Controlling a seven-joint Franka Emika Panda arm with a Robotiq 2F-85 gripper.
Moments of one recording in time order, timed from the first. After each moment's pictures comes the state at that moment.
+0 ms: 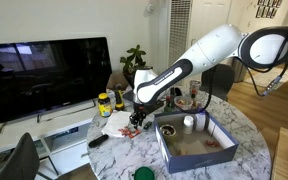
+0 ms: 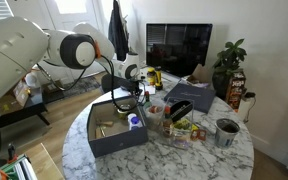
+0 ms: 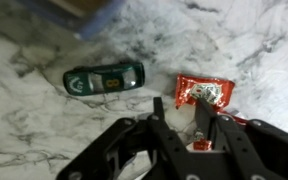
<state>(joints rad) 0.18 1.05 0.13 -1.25 0.02 2.41 0.10</state>
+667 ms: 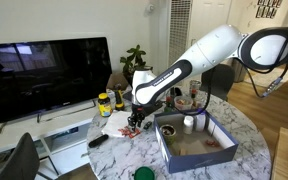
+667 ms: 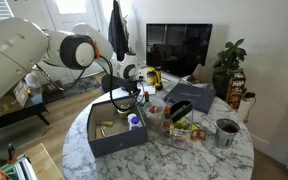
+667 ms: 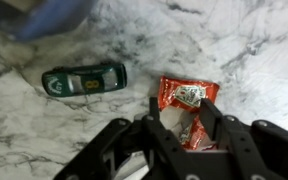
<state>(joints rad) 0.19 1.06 0.13 -1.24 0.02 2.41 0.10</state>
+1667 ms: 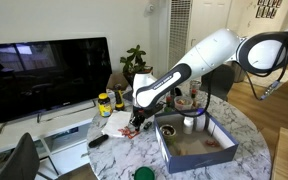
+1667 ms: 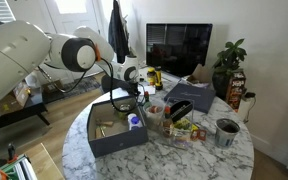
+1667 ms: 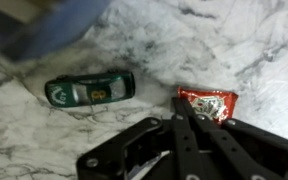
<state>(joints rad) 0.20 1.09 0.12 -1.23 0.02 2.41 0.10</state>
